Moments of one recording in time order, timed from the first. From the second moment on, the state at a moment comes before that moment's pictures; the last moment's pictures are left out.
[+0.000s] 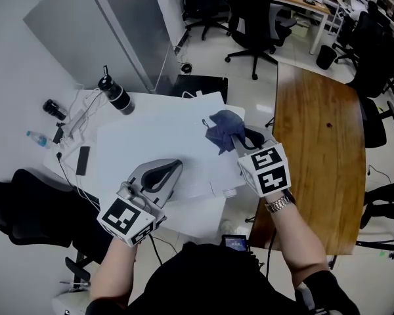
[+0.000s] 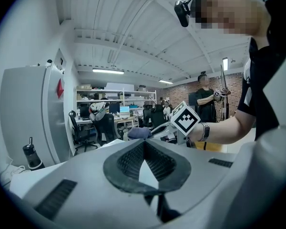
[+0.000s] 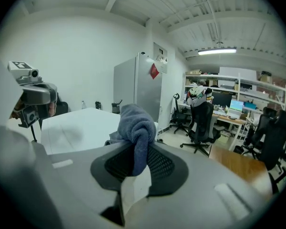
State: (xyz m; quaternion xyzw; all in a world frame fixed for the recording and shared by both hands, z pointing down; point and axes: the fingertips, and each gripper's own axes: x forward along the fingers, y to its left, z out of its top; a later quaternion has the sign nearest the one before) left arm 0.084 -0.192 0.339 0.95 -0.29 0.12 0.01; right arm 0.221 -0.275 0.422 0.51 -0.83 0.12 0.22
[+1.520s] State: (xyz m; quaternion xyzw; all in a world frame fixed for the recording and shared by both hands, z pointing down) left arm 0.160 -0.211 0.359 0.93 -0.32 0.14 0.06; right arm 0.258 -0.289 0.568 0.47 -0.82 0.24 0.23
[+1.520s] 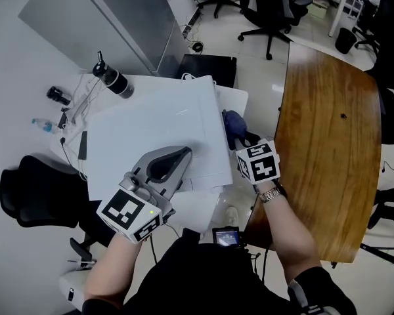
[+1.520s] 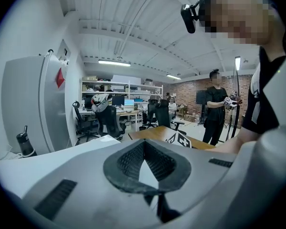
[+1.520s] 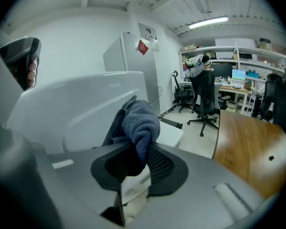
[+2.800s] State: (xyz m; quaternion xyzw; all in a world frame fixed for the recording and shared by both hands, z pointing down) left arm 0.161 -0.185 0.370 0.93 -0.33 0.15 0.07; right arm 0.285 -0.250 0.639 0.48 -0.77 0.28 0.30
